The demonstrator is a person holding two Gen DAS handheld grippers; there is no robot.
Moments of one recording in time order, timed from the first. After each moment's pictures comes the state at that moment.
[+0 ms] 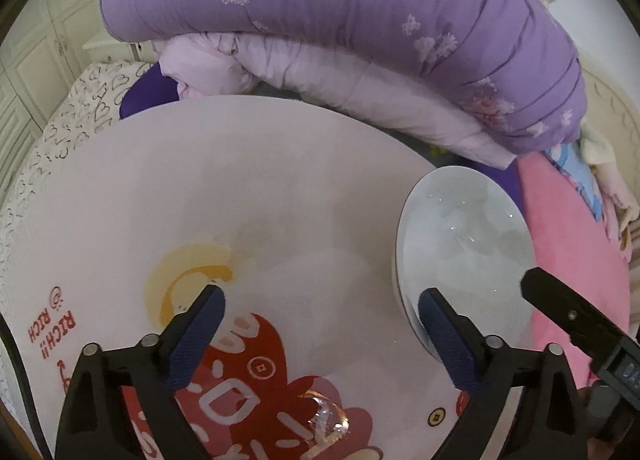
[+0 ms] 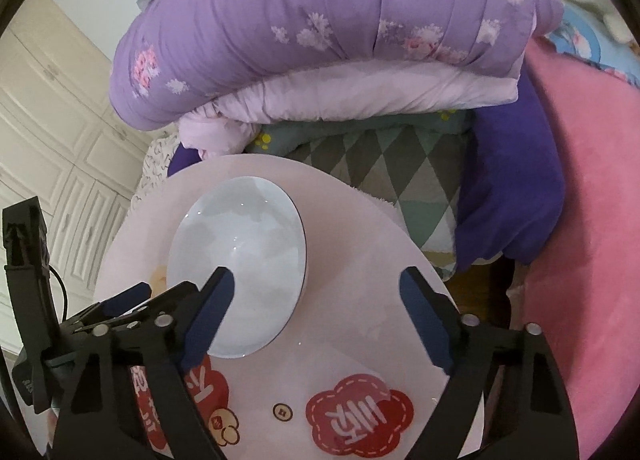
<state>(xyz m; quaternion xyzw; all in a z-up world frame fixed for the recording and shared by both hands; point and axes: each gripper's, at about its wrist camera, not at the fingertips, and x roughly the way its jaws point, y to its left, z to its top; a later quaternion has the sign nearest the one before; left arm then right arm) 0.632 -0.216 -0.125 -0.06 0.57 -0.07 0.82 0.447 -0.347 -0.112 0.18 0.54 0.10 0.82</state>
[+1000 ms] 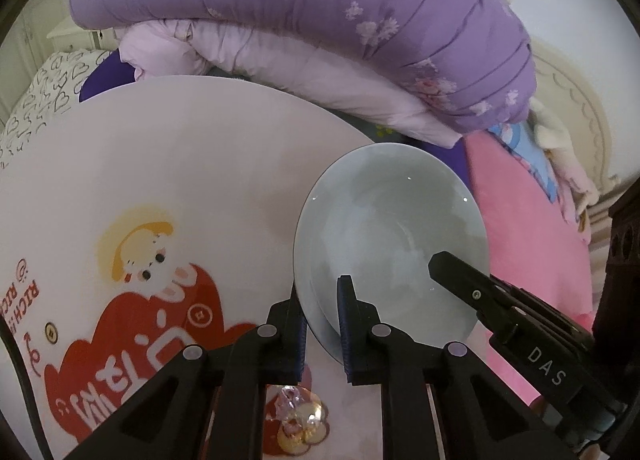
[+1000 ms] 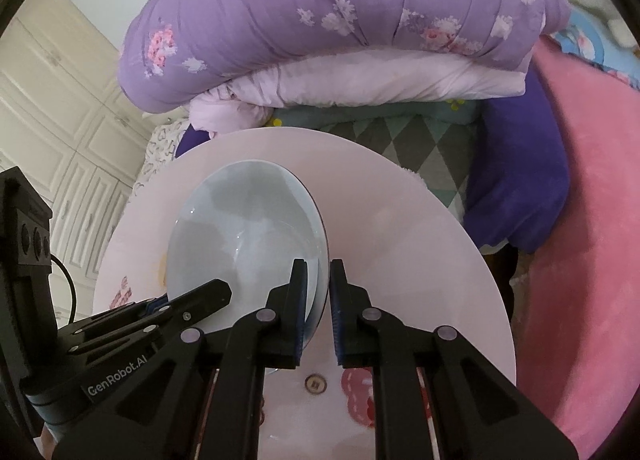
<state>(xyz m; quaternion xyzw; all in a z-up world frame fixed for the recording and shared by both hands) 0.597 -0.211 -0.109 -0.09 0.58 -0.15 0.80 0.423 -0.316 -0.101 0.17 0.55 0.11 0.81</state>
